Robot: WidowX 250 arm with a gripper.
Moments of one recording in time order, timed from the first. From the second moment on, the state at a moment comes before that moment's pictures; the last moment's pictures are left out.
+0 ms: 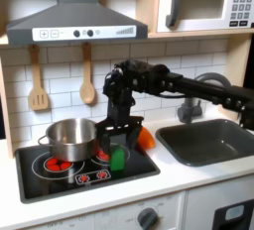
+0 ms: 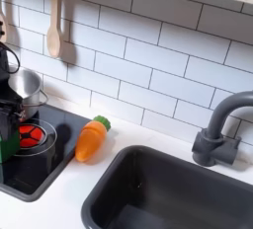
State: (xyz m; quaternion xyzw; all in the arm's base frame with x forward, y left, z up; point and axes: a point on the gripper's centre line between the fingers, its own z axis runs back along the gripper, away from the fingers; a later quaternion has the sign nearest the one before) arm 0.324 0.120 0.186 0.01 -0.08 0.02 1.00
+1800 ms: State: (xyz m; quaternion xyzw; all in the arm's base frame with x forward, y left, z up) arm 0.336 0.114 0.154 0.01 -0.06 -0.02 1.00
